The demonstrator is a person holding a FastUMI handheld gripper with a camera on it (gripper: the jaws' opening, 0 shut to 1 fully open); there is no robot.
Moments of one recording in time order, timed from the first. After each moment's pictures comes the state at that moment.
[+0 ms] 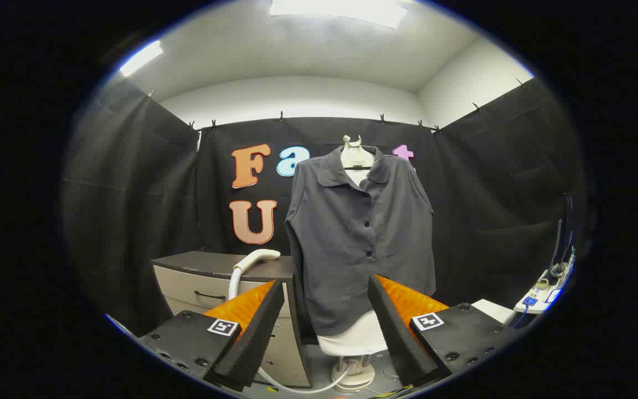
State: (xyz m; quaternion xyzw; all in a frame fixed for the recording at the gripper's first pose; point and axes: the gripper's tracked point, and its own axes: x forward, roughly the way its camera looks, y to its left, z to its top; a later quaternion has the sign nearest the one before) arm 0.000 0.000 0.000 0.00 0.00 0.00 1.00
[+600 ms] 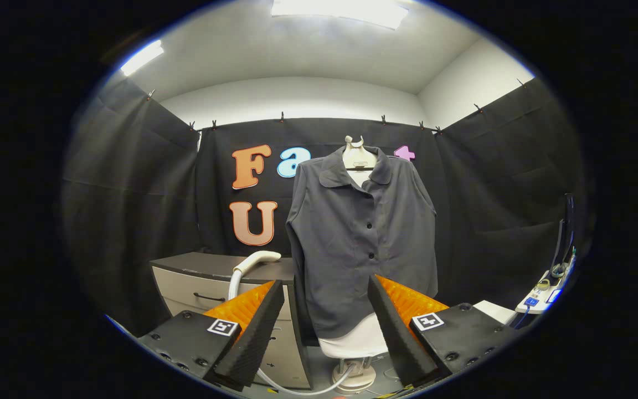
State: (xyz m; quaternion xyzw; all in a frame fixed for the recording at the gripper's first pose) arm 0.010 0.005 -0.002 0.00 0.00 0.00 1.00
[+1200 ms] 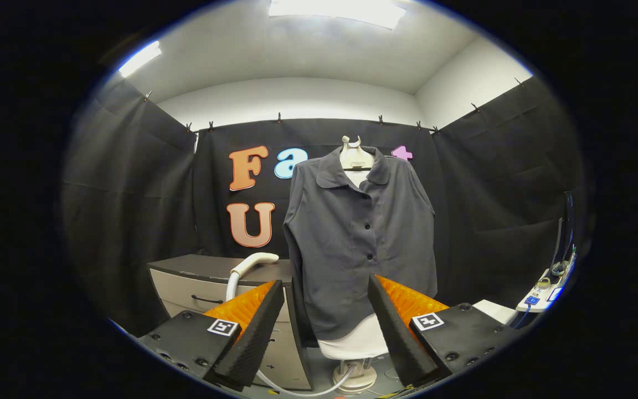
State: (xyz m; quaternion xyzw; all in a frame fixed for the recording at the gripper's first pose) arm 0.015 0.003 -0.001 0.01 0.00 -0.01 1.00
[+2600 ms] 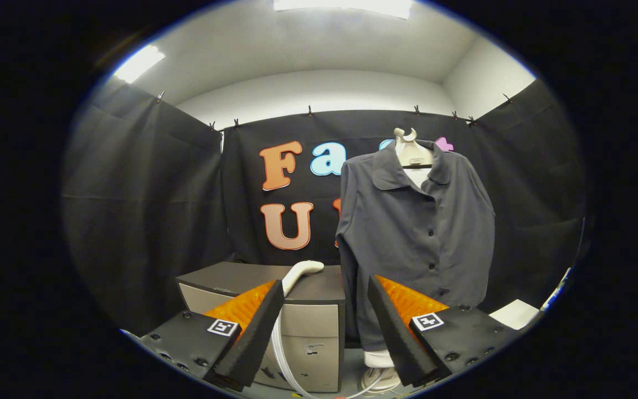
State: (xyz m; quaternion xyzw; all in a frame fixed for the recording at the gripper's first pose) arm 0.107 0.128 0.029 0.02 0.03 0.10 0.99
